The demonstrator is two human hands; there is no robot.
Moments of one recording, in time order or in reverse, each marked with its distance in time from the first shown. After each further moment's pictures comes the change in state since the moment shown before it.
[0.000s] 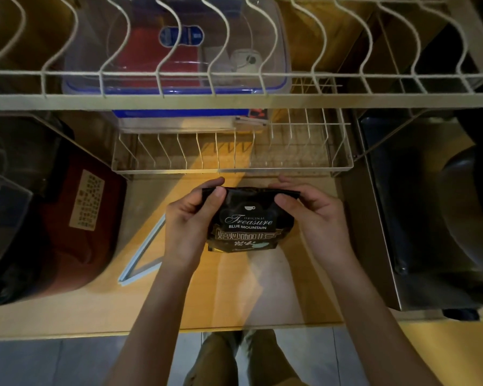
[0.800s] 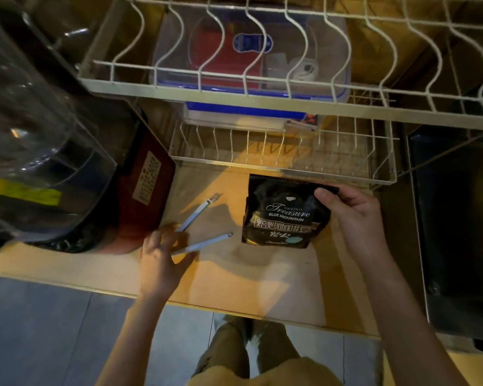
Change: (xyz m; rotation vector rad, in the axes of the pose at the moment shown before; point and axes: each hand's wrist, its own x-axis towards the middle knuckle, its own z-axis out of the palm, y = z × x) left_hand -0.052 -0.074 -0.138 1.195 0.174 0.061; right_hand 0.012 -0.002 0.000 -0.074 -0.059 -0.052
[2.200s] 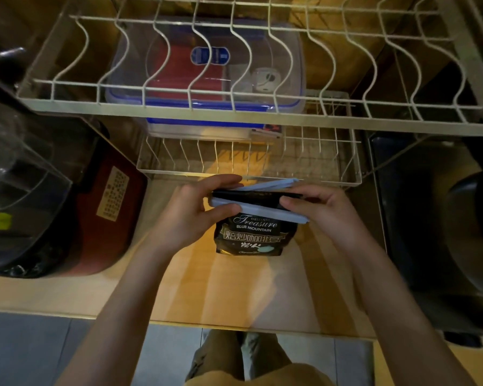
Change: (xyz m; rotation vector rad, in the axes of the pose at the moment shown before) left_hand 0.072 0.146 -0.049 -0.512 -0.349 0.373; right_hand 0.009 -0.031 -0.010 -0.141 -0.125 0.218
